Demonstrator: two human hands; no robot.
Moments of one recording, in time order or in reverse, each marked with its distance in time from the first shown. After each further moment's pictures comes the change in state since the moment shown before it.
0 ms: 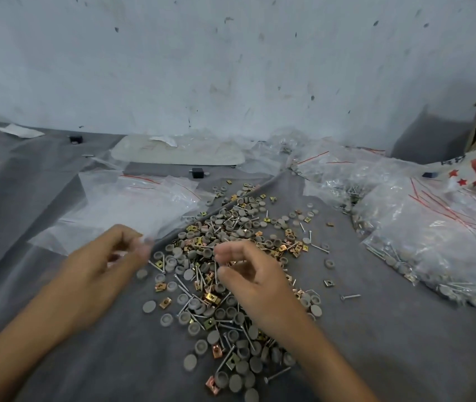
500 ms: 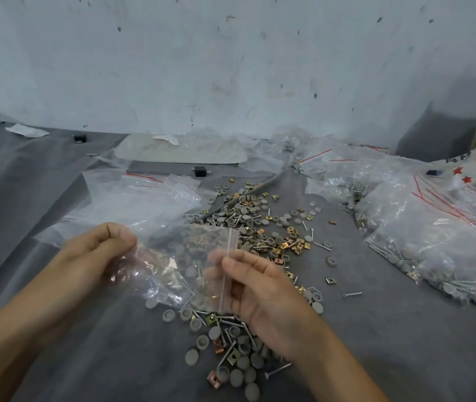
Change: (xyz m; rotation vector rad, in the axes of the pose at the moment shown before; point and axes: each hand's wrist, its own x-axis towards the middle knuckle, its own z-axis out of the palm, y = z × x) left_hand -0.004 0.008 -0.009 -0.531 -0.040 -0.241; right_hand -0.006 -0.011 0.000 0.880 -0.254 0.299
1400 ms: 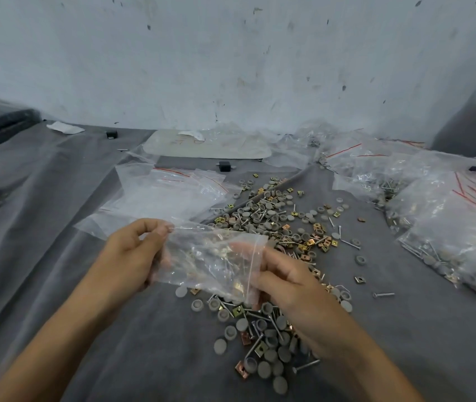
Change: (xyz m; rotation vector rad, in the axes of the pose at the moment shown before) left_hand 0.005 -0.015 0.015 0.107 0.174 0.054; right_hand -0.006 0.001 0.002 -0.592 0.011 -0.094
